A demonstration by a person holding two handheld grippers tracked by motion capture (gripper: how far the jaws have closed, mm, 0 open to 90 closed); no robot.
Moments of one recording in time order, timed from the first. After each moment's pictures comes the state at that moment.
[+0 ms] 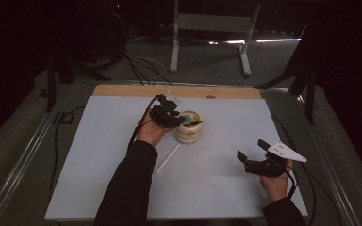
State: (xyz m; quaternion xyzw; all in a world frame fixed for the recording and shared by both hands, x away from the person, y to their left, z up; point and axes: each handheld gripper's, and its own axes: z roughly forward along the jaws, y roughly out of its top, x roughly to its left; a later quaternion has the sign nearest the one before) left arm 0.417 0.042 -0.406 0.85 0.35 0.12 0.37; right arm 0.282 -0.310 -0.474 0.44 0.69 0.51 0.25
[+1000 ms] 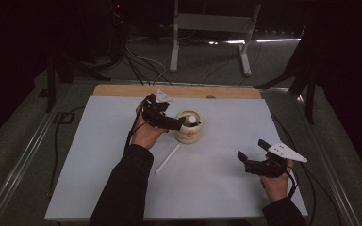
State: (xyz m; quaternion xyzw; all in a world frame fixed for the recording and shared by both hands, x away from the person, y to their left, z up) left arm 0.402 0.062 -0.399 0.81 0.38 0.18 0.41; right arm 0.282 -0.310 -0.474 0.44 0.69 0.51 0.26
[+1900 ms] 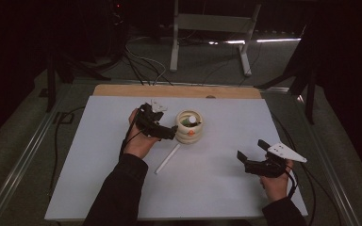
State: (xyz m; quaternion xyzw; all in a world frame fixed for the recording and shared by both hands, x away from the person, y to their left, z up) left arm 0.382 0.076 -0.416 0.82 0.39 0.20 0.36; right arm 0.282 -0.310 -0.474 0.44 0.69 0.51 0.25
